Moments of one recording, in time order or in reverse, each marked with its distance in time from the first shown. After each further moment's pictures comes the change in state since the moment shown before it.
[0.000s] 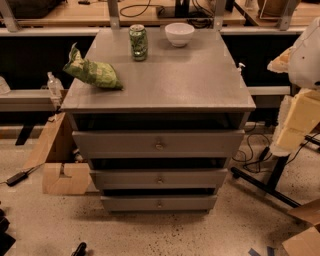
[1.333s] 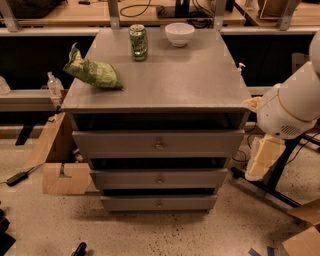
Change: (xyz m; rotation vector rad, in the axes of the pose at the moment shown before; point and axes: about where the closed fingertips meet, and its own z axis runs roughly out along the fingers) arm 0.015 0.000 0.122 -0.017 -0.091 -0.085
